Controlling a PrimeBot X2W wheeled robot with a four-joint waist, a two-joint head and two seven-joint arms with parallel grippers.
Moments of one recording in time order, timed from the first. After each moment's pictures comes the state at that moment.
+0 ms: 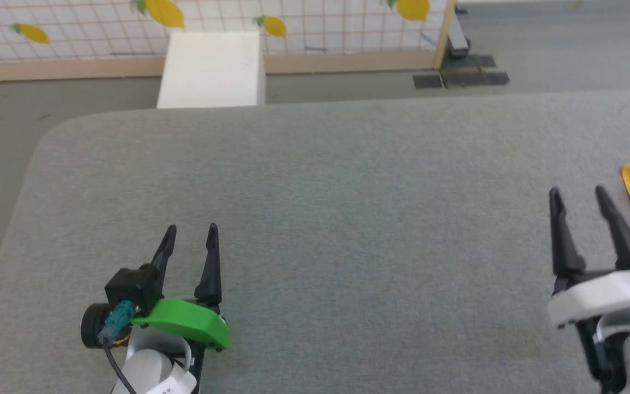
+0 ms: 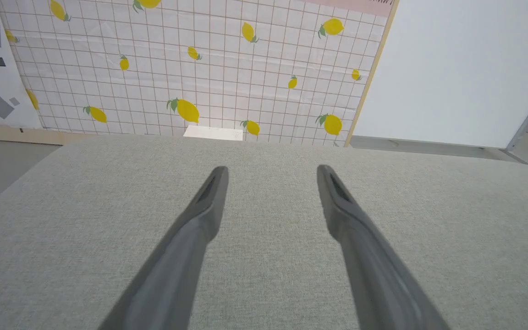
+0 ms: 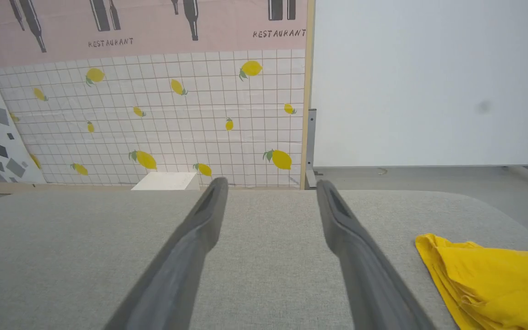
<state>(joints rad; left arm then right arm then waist) -0.15 0.06 -0.06 0.25 -0.21 -0.09 -0.26 -0.12 -0.13 -0.12 0.07 0.16 0.13 -0.11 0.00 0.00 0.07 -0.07</state>
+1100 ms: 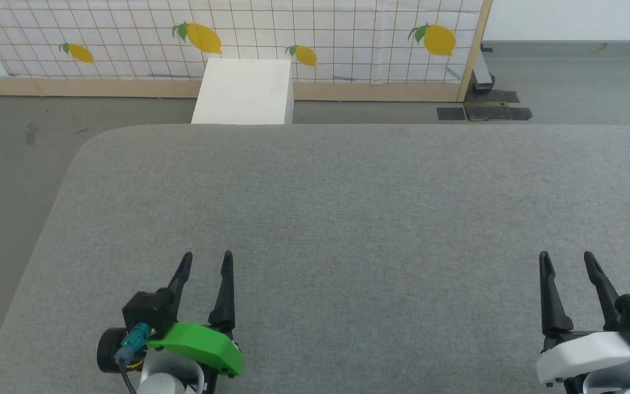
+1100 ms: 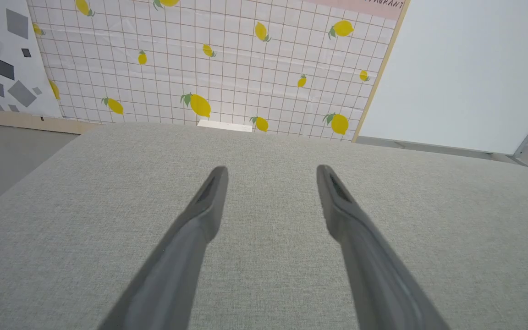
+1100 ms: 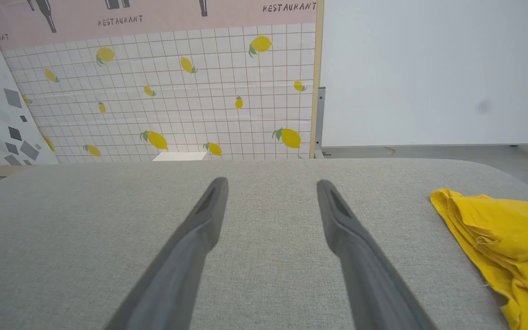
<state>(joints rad) -0.08 0.05 -0.11 0.25 -0.24 -0.07 -0.26 0.05 -0.05 -0.15 0.07 0.09 0.13 -0.17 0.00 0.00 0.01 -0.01</state>
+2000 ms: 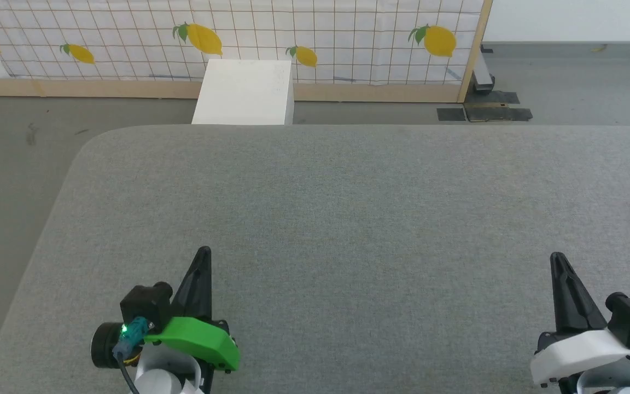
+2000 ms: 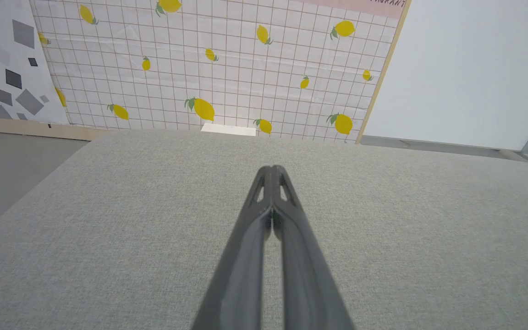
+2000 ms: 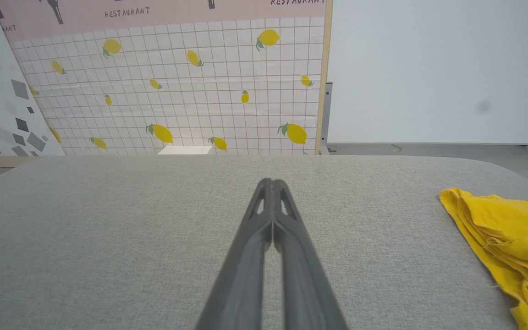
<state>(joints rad) -0.08 0.05 -0.10 0.22 -0.21 -0.06 -0.22 0.05 -0.05 -0.13 0.06 0.08 0.13 -0.14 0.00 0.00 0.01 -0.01</state>
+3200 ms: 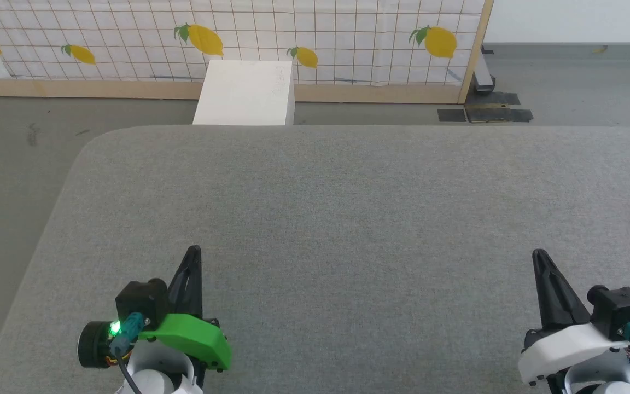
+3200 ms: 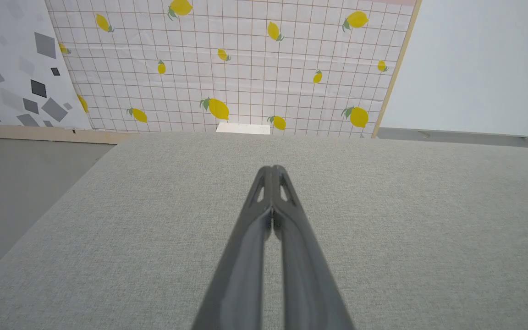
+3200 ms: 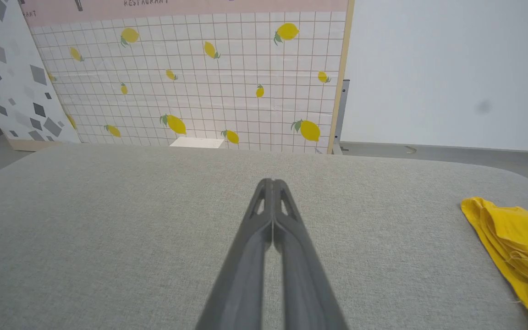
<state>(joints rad) -0.06 0.05 -0.07 0.15 -0.14 -0.04 -0.15 0.04 -0.05 -0.09 0.04 0.06 0.13 -0.10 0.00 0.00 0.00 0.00</state>
